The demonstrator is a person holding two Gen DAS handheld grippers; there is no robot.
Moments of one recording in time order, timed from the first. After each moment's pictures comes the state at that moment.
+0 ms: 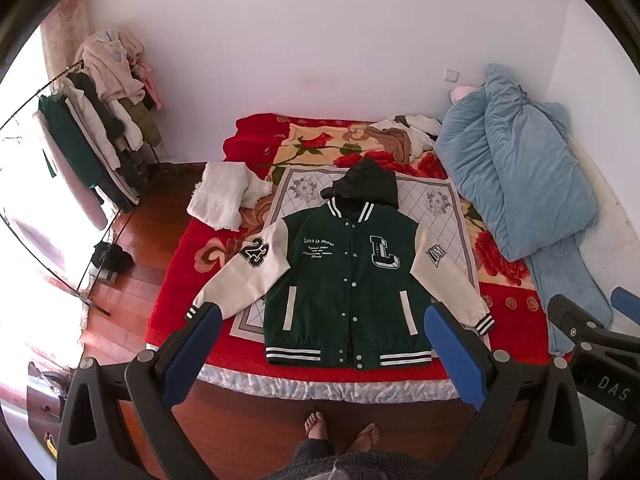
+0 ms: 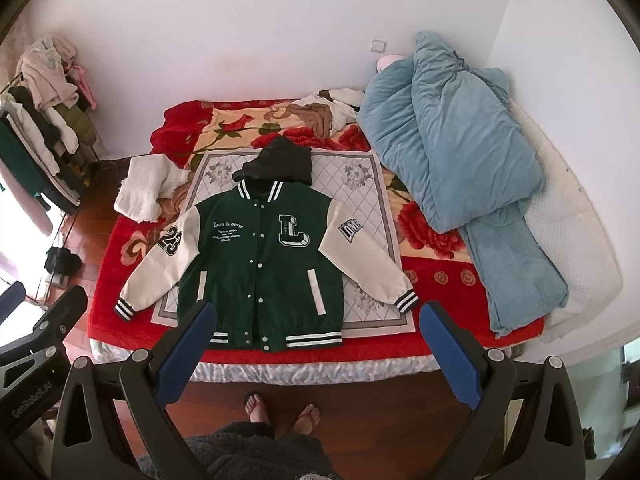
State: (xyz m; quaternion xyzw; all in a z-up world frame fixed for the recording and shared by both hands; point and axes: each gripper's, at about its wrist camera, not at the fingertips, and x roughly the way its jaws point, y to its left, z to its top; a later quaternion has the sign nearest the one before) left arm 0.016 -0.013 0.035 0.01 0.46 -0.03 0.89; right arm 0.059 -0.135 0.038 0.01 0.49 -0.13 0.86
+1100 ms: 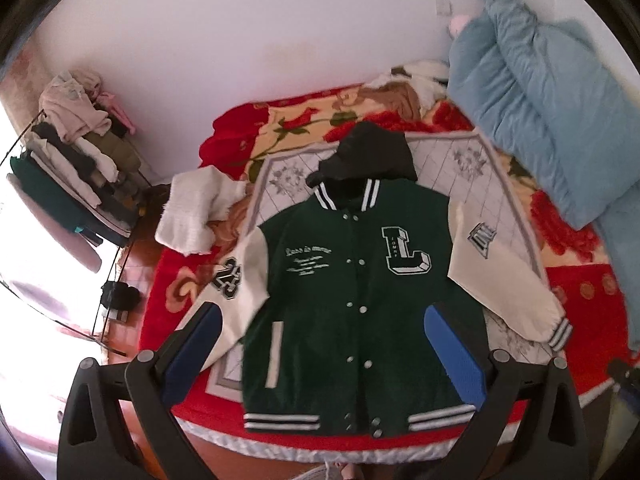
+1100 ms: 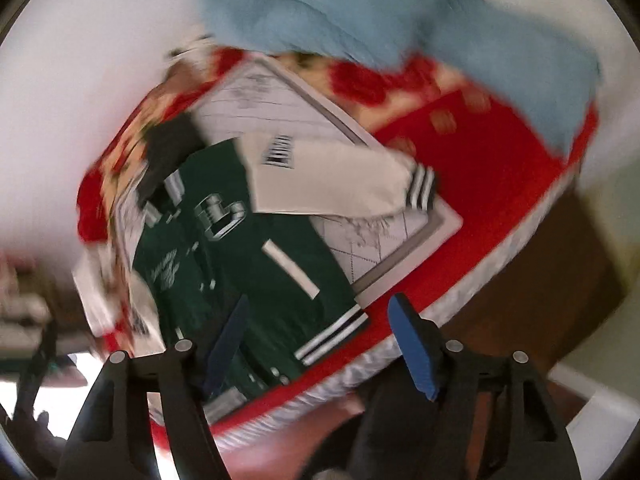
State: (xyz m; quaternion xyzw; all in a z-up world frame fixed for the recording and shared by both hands) left arm 0.204 -0.164 -0.215 0.13 0.47 0.00 0.87; right arm 0.121 -0.406 -0.300 0.38 0.52 -0.27 0.71
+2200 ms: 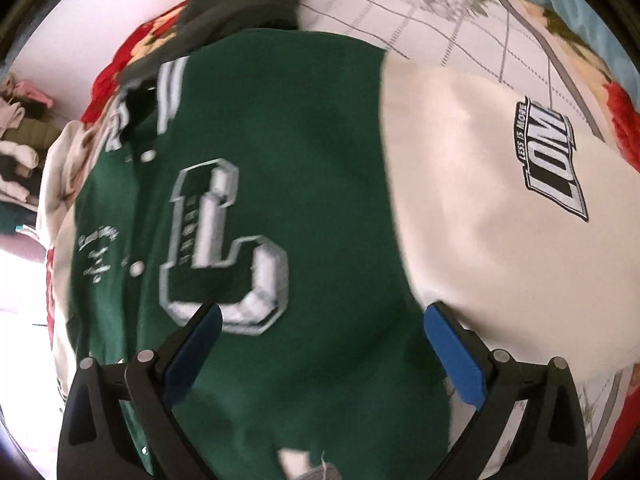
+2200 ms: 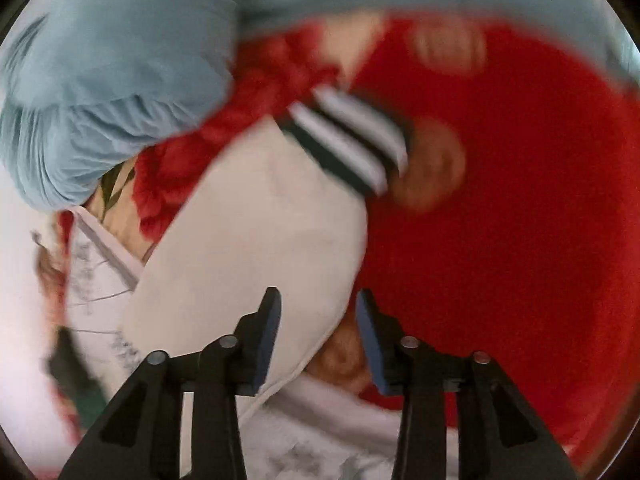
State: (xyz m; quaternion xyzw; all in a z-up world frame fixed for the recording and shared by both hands) left arm 0.400 -0.390 -0.594 0.17 0.61 0.01 0.77; right arm 0.258 -0.656 -0.660 0.53 0.38 -0.41 0.64
